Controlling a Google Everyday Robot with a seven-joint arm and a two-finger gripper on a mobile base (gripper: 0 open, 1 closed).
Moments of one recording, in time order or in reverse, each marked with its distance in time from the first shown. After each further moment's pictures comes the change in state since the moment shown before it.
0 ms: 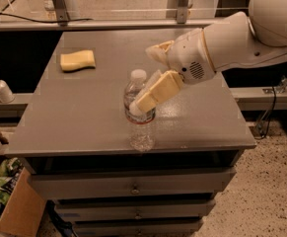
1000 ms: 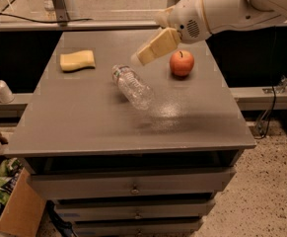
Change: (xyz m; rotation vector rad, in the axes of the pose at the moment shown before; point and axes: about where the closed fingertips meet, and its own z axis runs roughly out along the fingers) arm -0.037 -0.103 -0.006 0.101 -0.051 0.011
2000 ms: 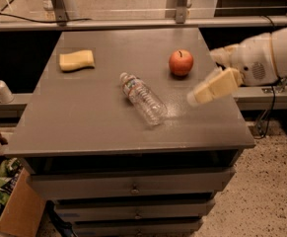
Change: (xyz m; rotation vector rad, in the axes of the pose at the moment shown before) arm 0.112 0.034 -0.094 0.109 0.101 0.183
